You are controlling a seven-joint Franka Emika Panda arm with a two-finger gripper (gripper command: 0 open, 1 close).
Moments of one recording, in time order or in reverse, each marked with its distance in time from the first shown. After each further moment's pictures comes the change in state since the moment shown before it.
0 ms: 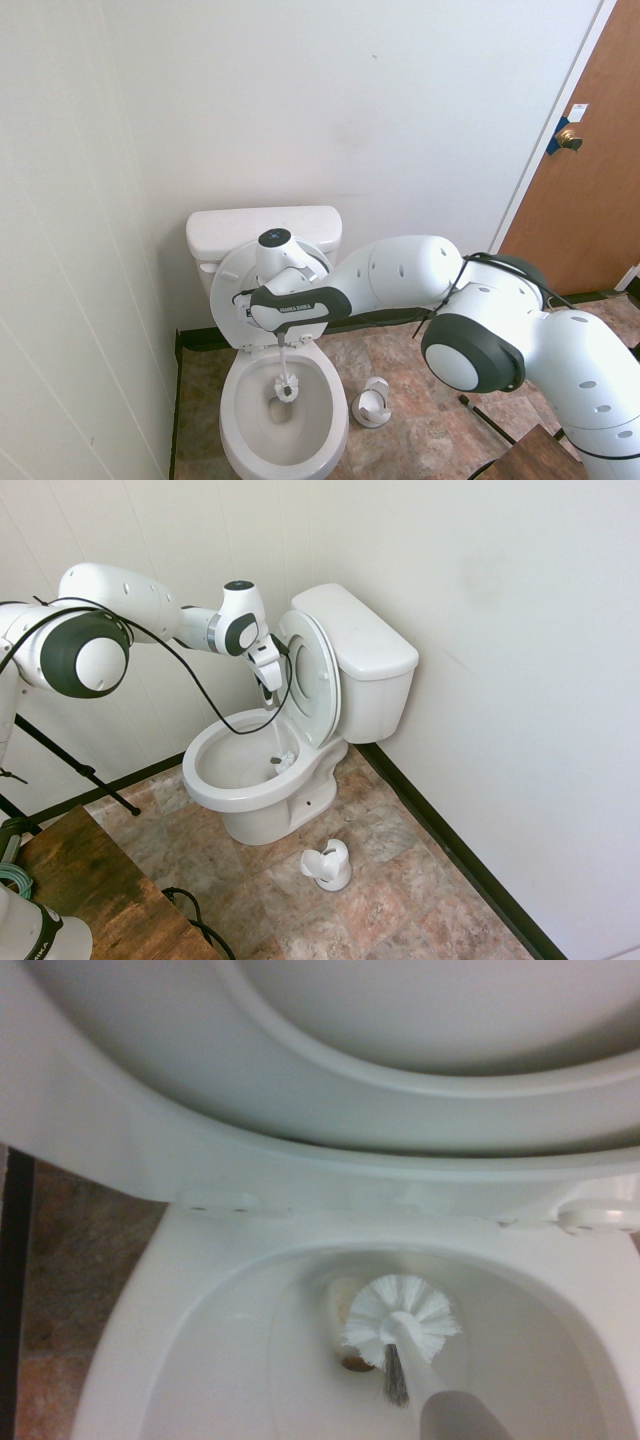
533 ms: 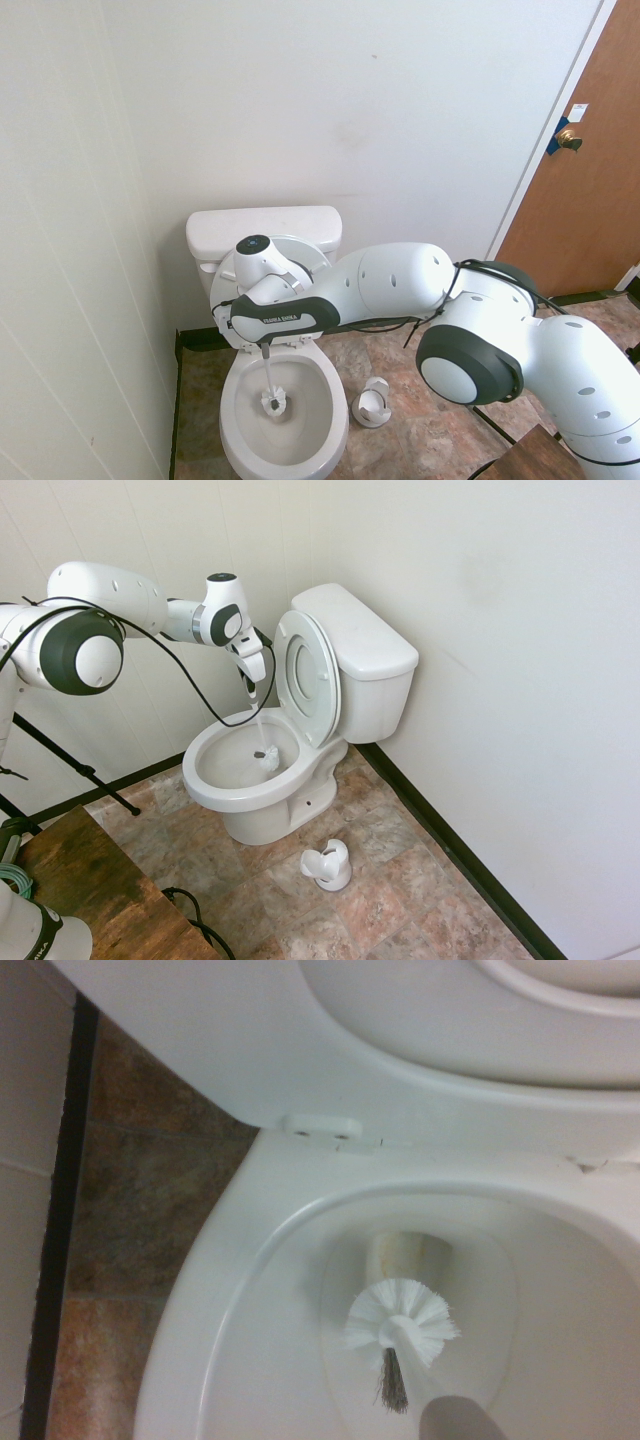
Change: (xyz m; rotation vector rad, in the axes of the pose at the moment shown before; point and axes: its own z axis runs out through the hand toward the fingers) arm -0.044 0.000 -0.012 -0.030 -0.033 -0.044
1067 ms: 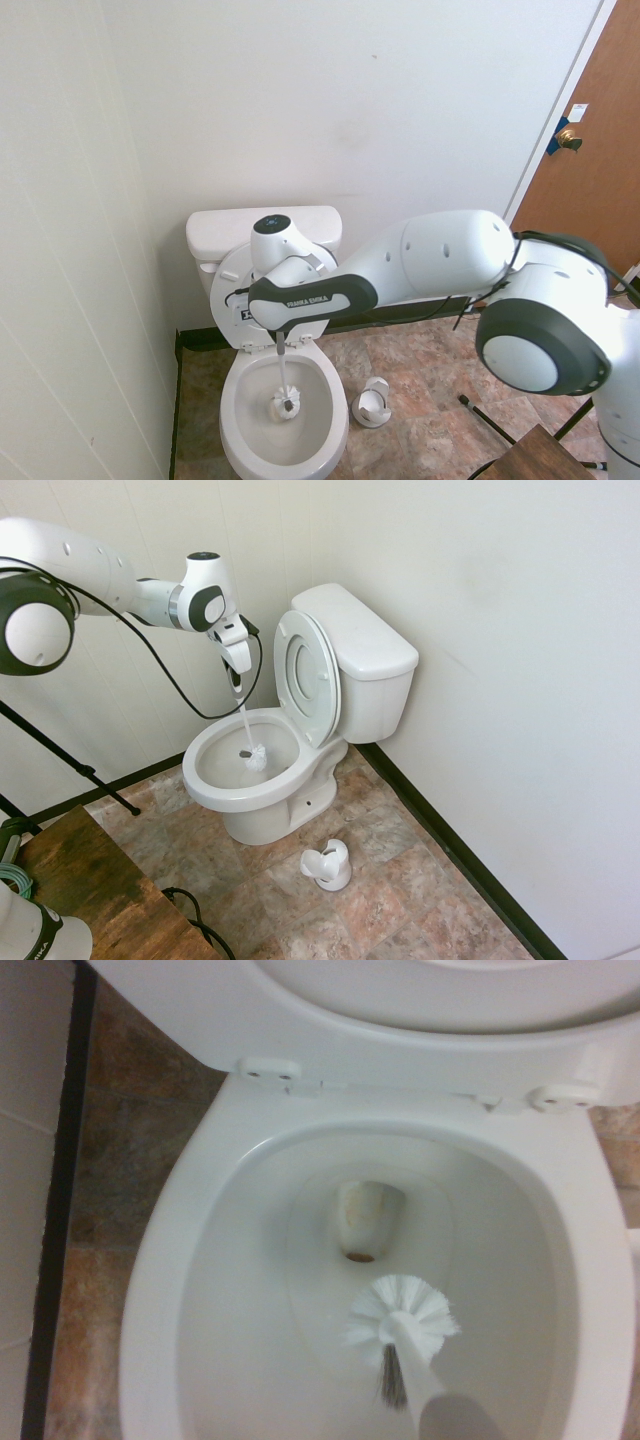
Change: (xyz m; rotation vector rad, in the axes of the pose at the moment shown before) arm 0.010 0.066 -0.102 0.006 0.003 0.011
